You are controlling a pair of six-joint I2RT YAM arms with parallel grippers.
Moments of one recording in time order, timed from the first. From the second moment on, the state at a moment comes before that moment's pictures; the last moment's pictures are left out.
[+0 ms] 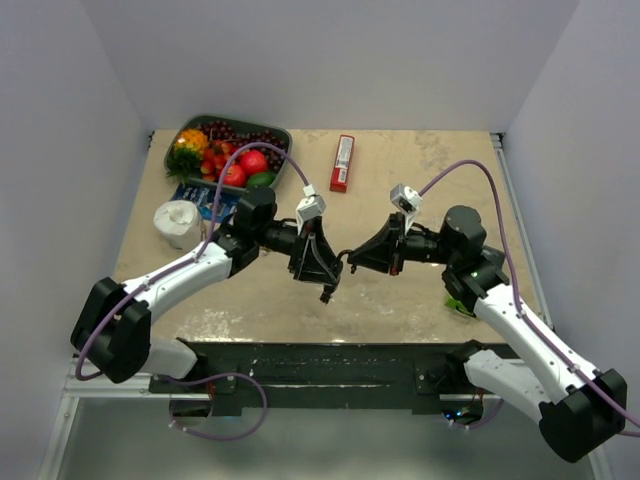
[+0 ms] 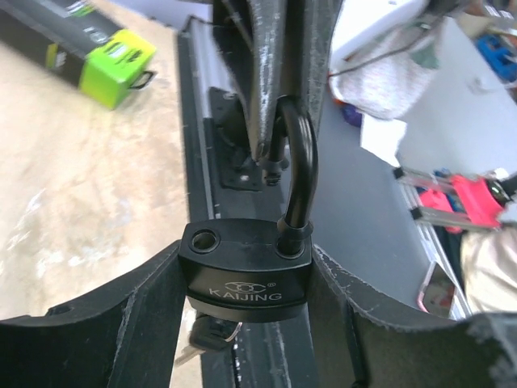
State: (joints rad) left arm -0.61 1.38 0.89 0.22 1.22 -0.31; right arm 0.47 0.92 0.72 0.16 -0.97 0.40
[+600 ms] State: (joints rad) left arm -0.67 1.43 0.96 -0.18 0.44 -0.17; right arm 0.58 1.14 0.76 0.03 -0.44 0.39
